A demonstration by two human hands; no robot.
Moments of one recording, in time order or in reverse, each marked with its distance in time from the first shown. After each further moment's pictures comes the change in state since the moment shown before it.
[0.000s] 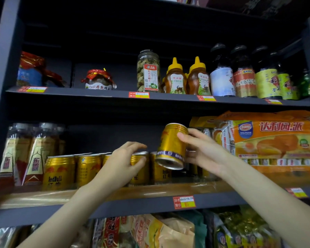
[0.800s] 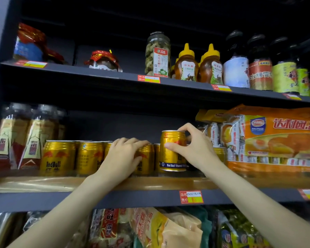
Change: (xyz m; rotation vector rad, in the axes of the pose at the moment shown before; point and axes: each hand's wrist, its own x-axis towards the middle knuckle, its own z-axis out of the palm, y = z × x) left_hand 0.006 -0.034 0.024 0.345 -0.061 0.010; right_hand 0.023 0.039 0.021 -0.923 0.265 -0.308
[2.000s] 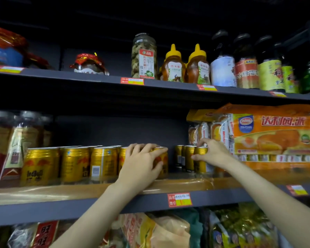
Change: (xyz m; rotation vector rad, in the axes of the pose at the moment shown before) left_hand 0.015 0.055 0.031 -0.011 0.018 0.034; right_hand 0.028 0.091 -0.045 -0.424 -0.118 0.238
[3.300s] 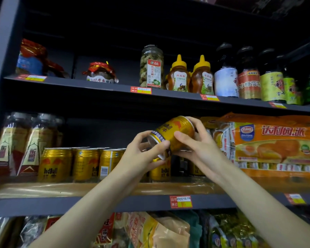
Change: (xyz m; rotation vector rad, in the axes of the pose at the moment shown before) left_hand -0.017 0.017 -0.062 -1.536 0.043 -0.343; right_hand -0.065 -0.087 -0.032 1.367 -0.216 -0.205
